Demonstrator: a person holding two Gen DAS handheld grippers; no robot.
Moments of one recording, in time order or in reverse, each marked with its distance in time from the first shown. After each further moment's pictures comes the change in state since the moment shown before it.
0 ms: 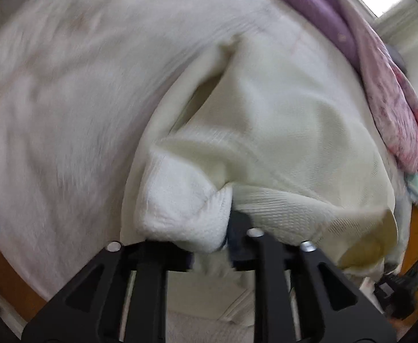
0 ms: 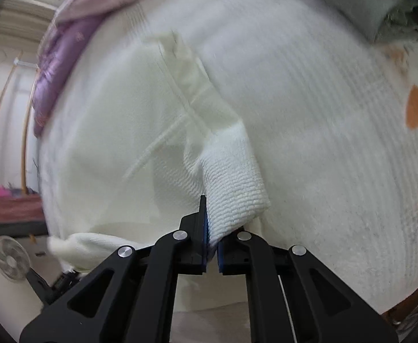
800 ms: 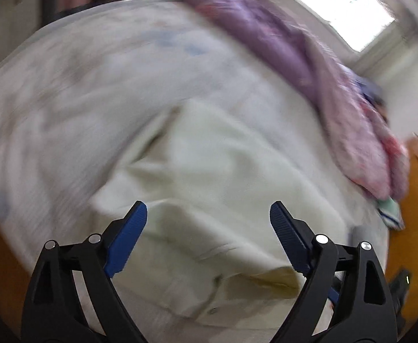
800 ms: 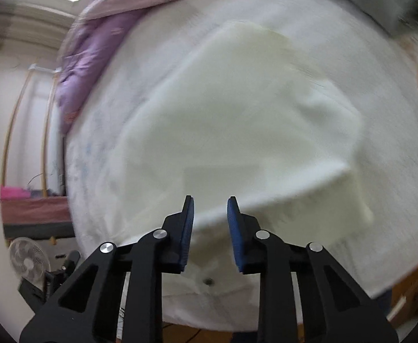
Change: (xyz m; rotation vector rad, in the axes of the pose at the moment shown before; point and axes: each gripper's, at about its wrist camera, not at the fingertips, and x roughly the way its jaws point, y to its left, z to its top) left arm -0.097 -0.074 -0.008 0.054 -0.234 -0.116; right arm -0.032 0.095 -0.053 -0.012 -0.085 0.124
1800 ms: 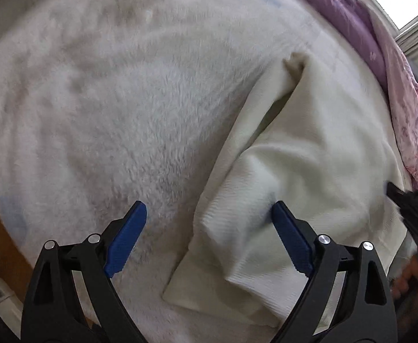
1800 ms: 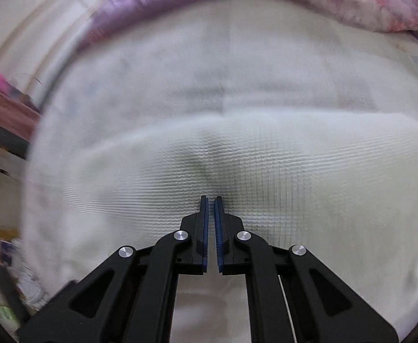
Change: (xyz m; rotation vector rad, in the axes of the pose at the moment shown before) left arm 0.086 0.142 0.021 -0.072 0.233 0.205; right arm 0.166 0.110 0.025 -0.529 0.059 -0.198
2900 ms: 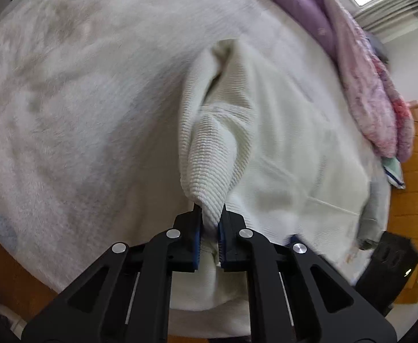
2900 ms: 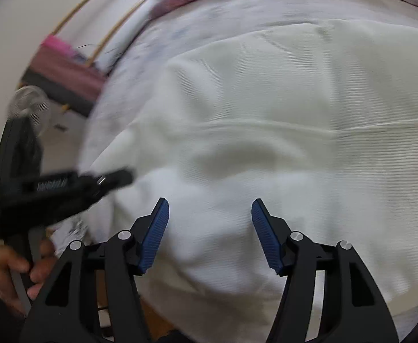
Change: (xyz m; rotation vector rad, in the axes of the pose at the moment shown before) left arm -0.052 -0.035 -0.014 0.130 0.076 -0.212; right arm -0.046 0.058 -0.136 -0.142 0.036 0.374
